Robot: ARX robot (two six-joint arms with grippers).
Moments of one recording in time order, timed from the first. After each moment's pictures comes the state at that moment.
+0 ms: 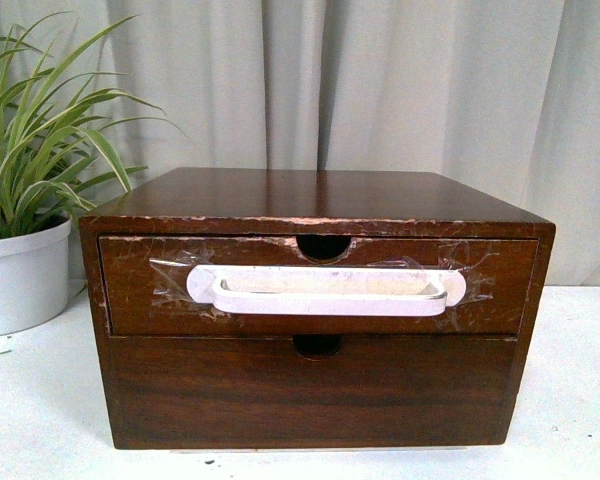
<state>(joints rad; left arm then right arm) 0.00 0.00 0.01 0.00 0.00 0.00 0.00 0.00 0.01 0.00 0.00 -0.01</state>
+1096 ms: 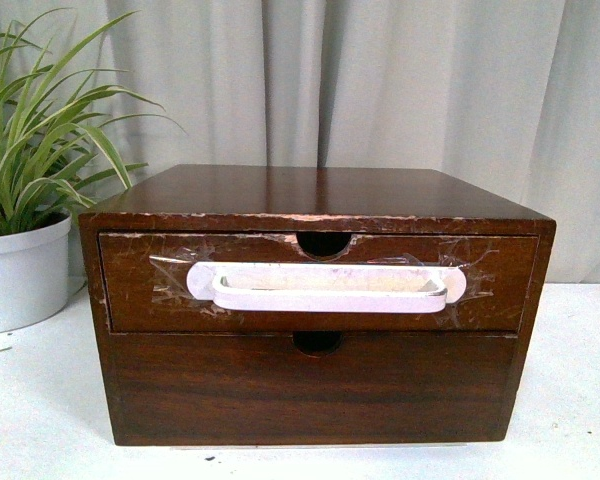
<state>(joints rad) 0.00 0.00 0.01 0.00 0.00 0.00 0.00 0.00 0.01 0.00 0.00 -0.01</state>
